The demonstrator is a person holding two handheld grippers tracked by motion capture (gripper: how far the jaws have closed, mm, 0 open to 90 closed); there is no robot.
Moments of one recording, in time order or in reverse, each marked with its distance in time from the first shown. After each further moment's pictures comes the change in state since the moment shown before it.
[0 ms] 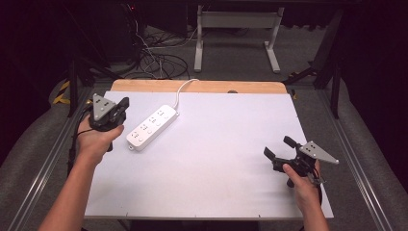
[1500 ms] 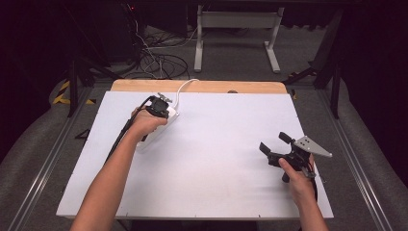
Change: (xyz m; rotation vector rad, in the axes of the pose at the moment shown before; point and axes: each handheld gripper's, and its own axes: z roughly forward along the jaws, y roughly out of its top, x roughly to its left) left arm -0.057 -0.032 0.155 0.551 -0.124 0.184; right arm 0.000 0.004 0.018 0.008 0.010 0.016
